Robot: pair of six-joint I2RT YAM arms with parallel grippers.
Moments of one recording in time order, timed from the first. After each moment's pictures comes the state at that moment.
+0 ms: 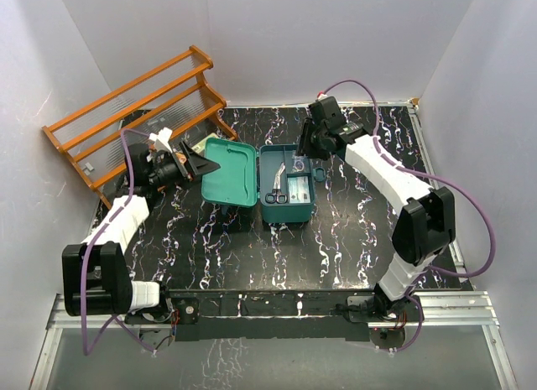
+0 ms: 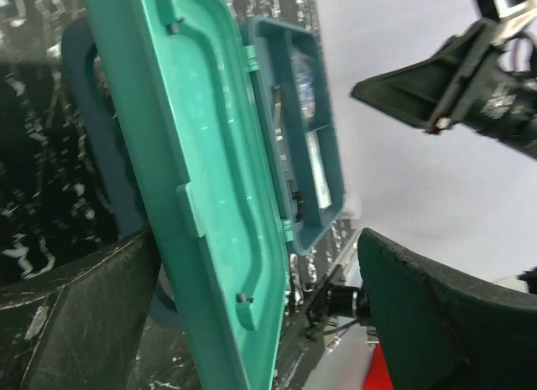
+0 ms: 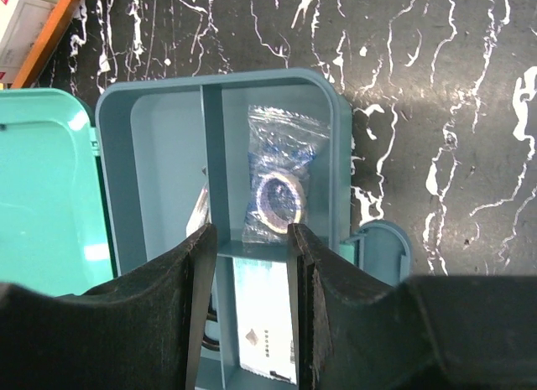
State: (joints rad) left arm 0.02 1.31 0.73 0.11 0.85 -0.72; right arm 0.44 1.72 1.58 -0.69 0.03 0.55
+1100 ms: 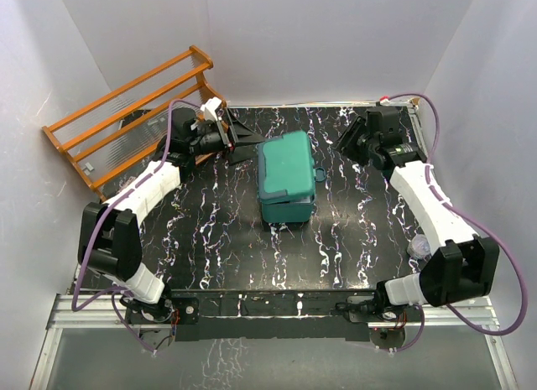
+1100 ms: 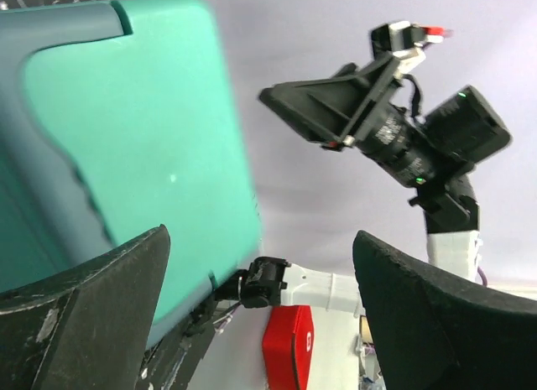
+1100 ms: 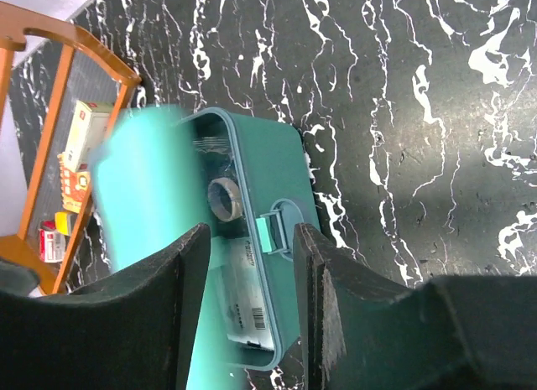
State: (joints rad) left arm -0.30 1.58 1.16 0.19 0.88 -1.10; right arm 0.19 1.38 1.26 -0.53 -0.08 0.68
